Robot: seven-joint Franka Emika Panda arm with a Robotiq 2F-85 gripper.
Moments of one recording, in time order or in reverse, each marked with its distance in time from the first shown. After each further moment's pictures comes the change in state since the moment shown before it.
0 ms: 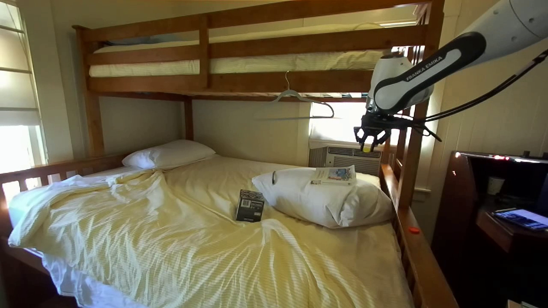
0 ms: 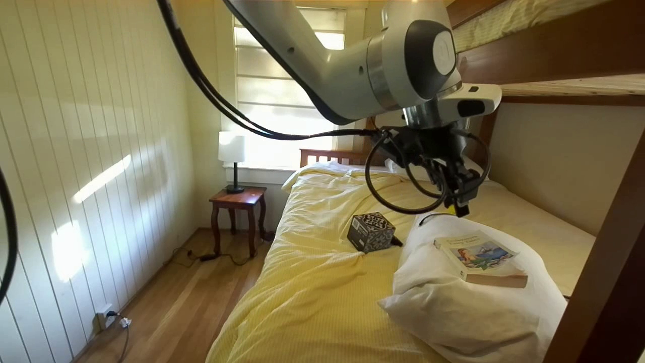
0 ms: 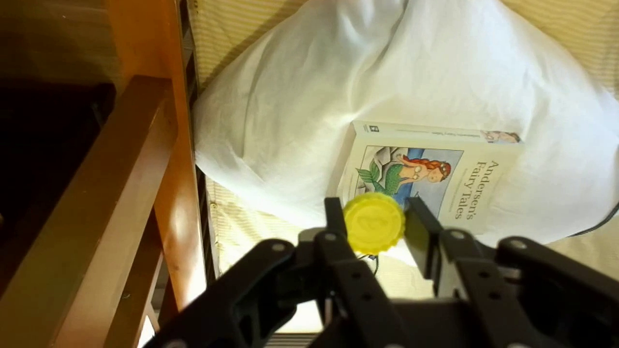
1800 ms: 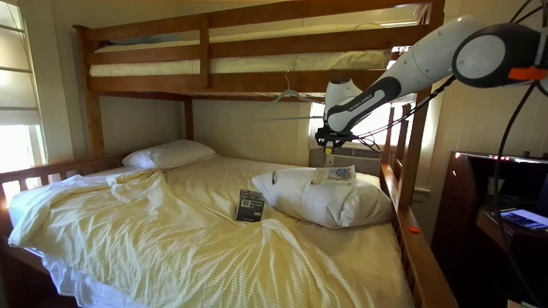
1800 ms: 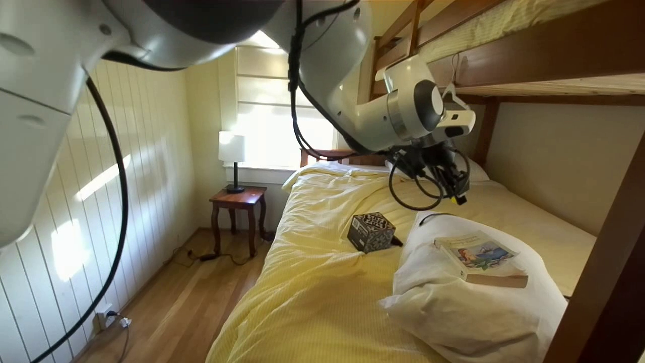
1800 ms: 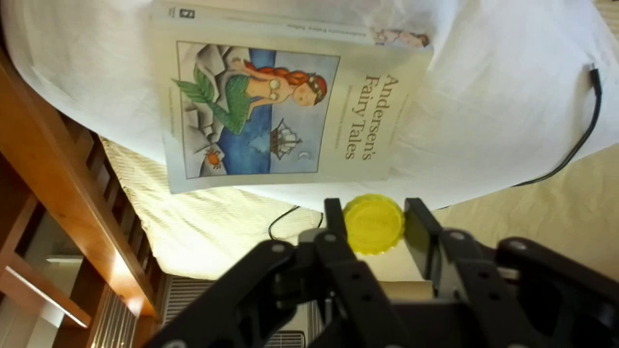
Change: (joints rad) arm 0.243 0.506 -0.181 0.521 -0.047 0.058 0.150
